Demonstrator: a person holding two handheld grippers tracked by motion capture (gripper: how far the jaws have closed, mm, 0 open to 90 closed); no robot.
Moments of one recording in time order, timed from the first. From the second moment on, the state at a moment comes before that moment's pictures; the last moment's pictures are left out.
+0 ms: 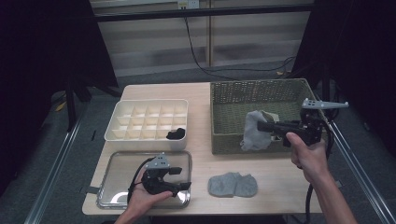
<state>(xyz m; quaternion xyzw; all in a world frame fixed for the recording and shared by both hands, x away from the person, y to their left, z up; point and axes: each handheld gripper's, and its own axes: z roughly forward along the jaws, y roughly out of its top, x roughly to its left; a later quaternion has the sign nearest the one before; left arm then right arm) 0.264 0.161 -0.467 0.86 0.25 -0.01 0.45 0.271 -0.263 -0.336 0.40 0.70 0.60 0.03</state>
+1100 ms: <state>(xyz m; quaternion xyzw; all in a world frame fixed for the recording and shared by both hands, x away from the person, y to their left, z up) 0.268 0.095 -0.484 0.89 0.18 -0.06 0.41 0.262 -0.269 -0.415 0.45 0.69 0.57 -0.01</state>
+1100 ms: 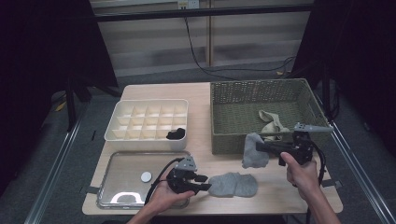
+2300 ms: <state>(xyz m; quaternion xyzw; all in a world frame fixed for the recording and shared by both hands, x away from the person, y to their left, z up) 0.258 0.072 -0.488 0.90 0.14 -0.08 0.40 0.273 -0.243 -0.461 0.46 0.72 0.52 -0.02</state>
